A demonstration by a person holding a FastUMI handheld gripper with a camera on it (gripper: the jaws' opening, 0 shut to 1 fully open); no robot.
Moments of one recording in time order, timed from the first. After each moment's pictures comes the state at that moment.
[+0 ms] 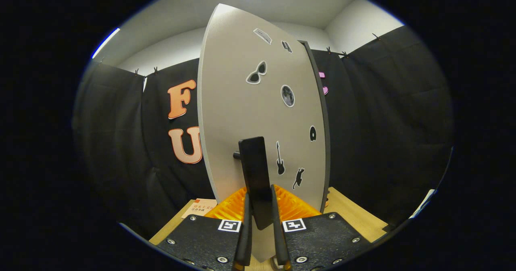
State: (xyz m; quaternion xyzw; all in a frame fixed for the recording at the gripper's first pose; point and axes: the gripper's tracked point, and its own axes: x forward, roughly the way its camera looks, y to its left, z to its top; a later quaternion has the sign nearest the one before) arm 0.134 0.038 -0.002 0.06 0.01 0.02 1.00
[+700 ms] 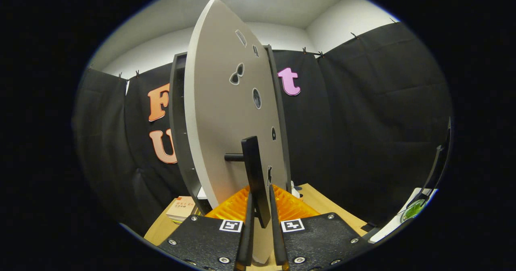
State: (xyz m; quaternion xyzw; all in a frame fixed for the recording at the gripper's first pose) arm 0.101 -0.056 -0.011 0.08 0.02 -0.04 1.00
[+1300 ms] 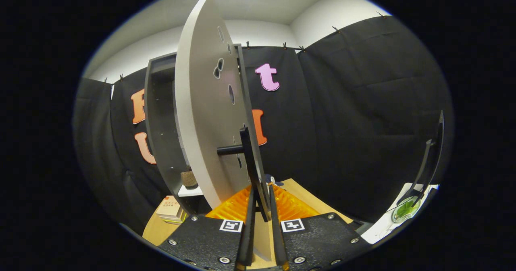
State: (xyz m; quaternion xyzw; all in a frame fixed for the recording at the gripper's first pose) arm 0.090 -0.122 -0.029 0.08 0.04 -0.09 0.99
